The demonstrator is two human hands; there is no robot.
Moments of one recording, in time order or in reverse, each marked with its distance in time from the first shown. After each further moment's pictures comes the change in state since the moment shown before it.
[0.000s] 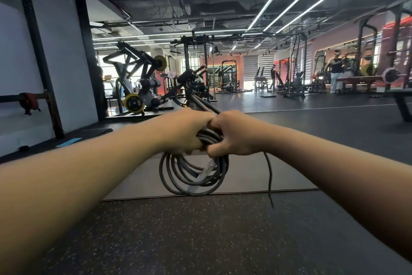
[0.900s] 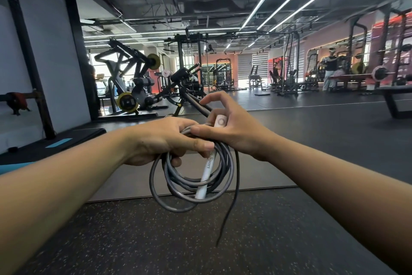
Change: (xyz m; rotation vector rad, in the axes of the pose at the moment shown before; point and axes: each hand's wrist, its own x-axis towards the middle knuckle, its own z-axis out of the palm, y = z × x) left_hand -0.017 0.000 0.006 -1.064 -0.230 -0.270; right_hand -0.015 0.025 0.019 0.780 0.275 0.043
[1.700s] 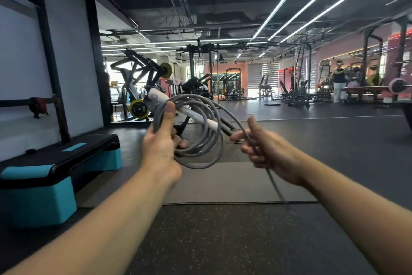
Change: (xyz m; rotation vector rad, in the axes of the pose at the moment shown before) left_hand 0.010 -0.014 0.018 -1.140 0.955 0.248; right_hand -0.016 0.022 -0.021 0.272 0.052 0.305
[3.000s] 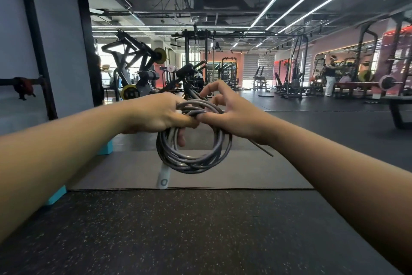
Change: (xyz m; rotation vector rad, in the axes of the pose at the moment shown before) left_hand 0.028 0.049 0.008 1.483 -0.915 0.130; right_hand 0.012 -0.053 0.037 -0.503 -0.092 -0.276
